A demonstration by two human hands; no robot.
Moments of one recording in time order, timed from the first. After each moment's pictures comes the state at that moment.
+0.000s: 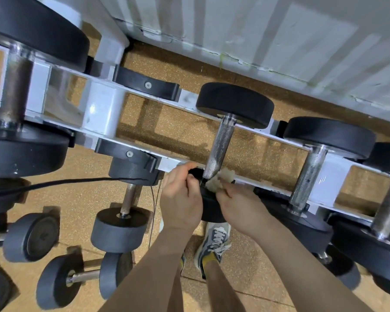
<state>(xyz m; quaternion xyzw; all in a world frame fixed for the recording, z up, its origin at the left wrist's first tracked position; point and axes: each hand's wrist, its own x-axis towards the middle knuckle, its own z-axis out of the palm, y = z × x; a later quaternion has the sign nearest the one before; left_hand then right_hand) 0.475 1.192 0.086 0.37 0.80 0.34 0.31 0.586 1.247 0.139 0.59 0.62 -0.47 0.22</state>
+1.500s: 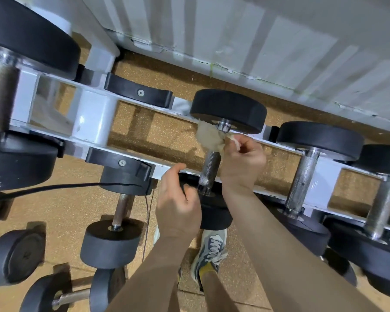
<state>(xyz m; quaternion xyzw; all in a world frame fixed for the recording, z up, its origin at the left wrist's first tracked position) 0.473 1.192 0.089 0.34 0.80 0.33 0.37 0.545 1.294 0.092 0.78 0.35 -0.34 -0.39</state>
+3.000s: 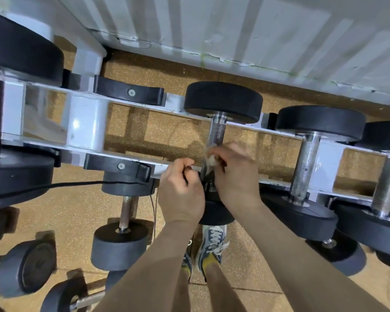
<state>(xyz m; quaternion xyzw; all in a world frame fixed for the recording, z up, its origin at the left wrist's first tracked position) 0.468 1.216 0.087 0.31 0.81 0.32 0.38 0.565 1.258 0.099 0.64 0.70 -0.26 -0.17</state>
